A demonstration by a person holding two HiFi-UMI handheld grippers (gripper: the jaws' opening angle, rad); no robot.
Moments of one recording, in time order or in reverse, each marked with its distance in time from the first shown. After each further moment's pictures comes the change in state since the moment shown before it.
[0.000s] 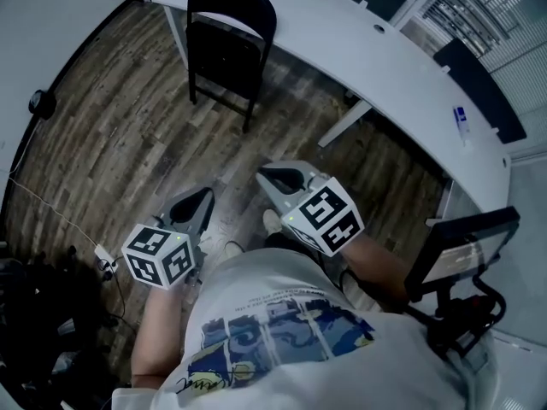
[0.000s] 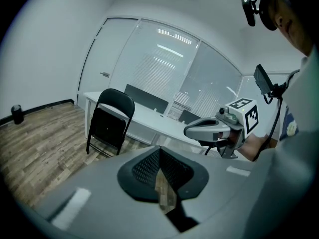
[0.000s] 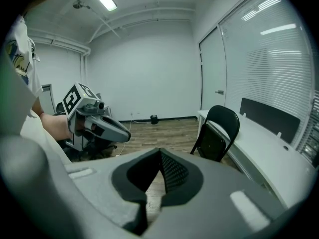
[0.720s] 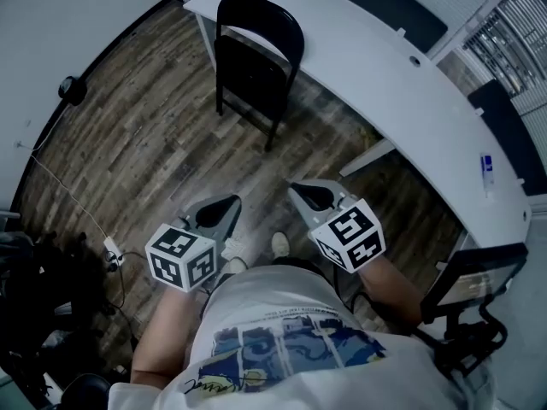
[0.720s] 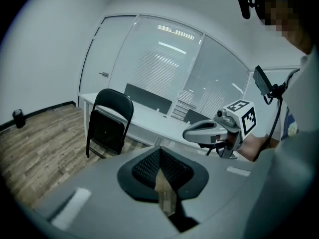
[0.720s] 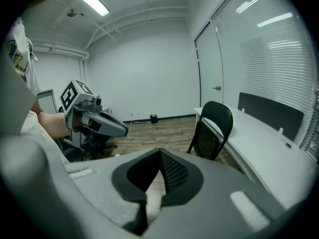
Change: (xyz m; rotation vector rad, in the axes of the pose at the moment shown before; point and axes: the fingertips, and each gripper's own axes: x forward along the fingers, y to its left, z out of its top) left arm 0.096 -0.015 0.036 0.005 0.022 0.056; right arm -0.003 -0.112 -0.025 0.039 0.003 0.047
